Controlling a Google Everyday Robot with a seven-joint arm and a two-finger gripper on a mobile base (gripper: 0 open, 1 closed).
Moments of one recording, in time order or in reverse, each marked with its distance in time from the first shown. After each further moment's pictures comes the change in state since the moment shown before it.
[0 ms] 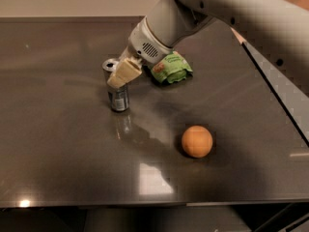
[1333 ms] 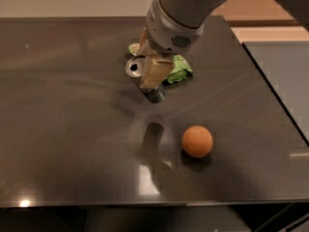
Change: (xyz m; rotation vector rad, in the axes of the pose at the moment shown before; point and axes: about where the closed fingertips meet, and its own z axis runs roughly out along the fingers) arm 0.023 0.038 -0.079 0.102 0.314 -0.429
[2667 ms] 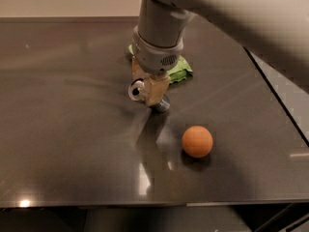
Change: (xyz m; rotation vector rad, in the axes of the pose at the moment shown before) arm 0.021 0.011 0.055 -0.167 0.171 -0.291
